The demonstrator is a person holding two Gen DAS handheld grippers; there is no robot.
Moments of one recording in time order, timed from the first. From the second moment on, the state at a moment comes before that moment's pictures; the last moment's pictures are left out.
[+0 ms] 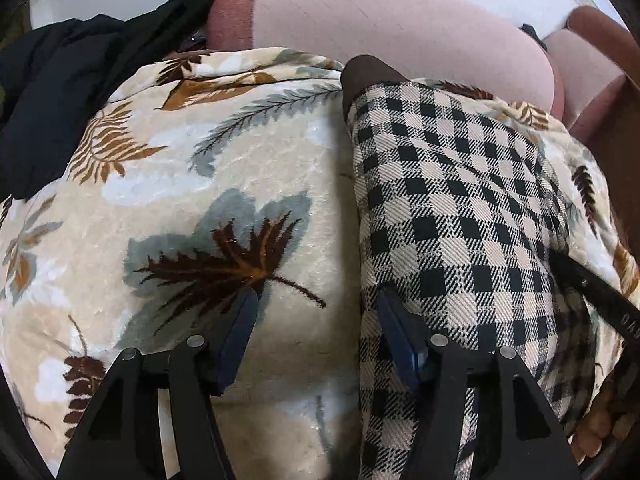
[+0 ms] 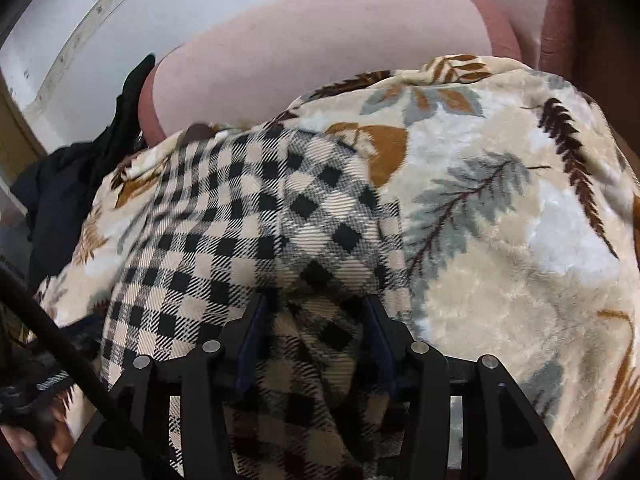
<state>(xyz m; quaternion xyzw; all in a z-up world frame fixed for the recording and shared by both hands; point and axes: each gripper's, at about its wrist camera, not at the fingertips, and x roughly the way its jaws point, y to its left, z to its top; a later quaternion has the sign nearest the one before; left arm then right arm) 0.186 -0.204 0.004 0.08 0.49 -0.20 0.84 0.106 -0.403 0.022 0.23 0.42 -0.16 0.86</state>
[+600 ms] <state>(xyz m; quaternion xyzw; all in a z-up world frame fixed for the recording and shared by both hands) 0.016 -0.085 0.083 0.07 0.33 -0.16 0.93 0.011 -0.324 0.087 0.18 0.38 -0.18 0.89</state>
